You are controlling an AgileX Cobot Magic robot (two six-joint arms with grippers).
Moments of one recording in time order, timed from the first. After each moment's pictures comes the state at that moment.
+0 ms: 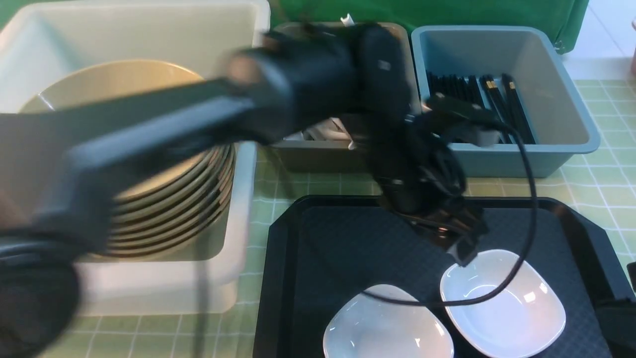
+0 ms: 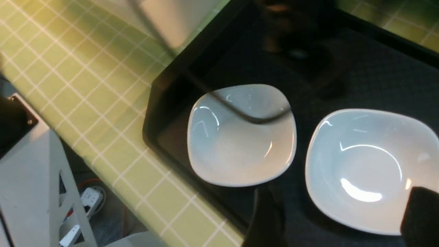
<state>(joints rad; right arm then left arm) 0.03 0.68 -0.80 0.60 1.06 -0.55 -0.78 2.09 -1.80 -0.43 1.10 0.41</state>
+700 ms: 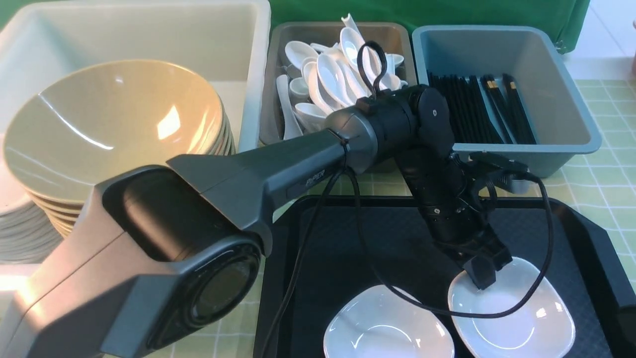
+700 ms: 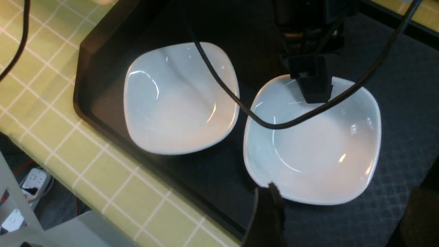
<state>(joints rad) 0.13 0.68 -0.80 0.35 1.01 -0.37 -0.79 2.40 -2.08 -0.59 1.22 0.58</state>
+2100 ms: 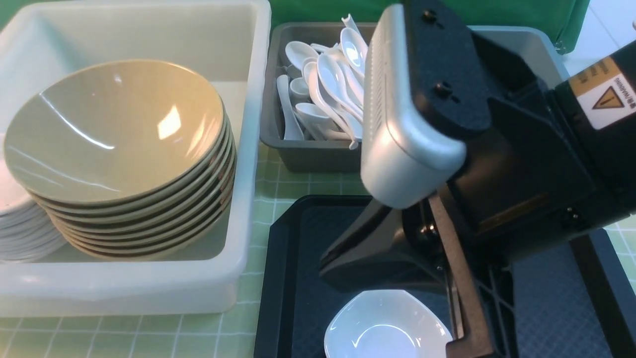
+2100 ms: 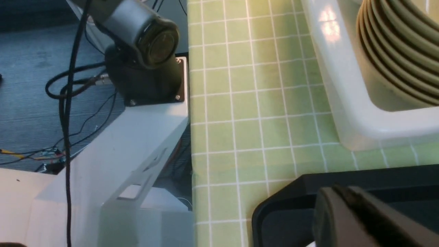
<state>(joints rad) 0.82 1.29 -1.35 0.51 0.91 -0.65 0.75 1.33 -1.19 -0.49 0.86 0.08</state>
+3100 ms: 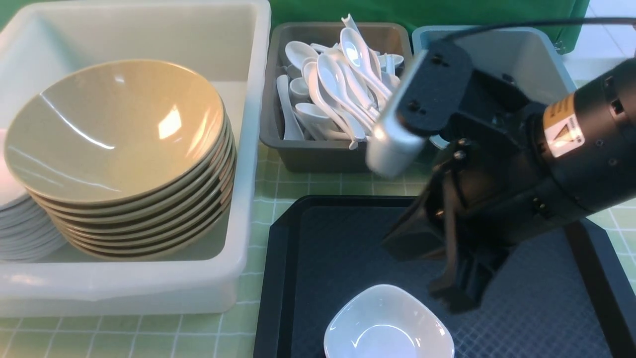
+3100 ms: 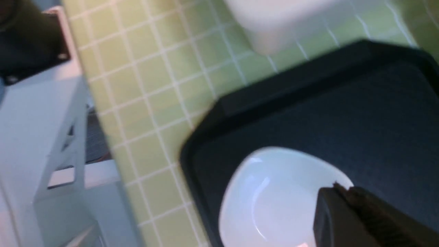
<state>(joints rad) 0.71 1.31 -1.24 0.27 0.88 -0.34 0.64 1.45 -1.19 -0.23 0.96 -0.19</state>
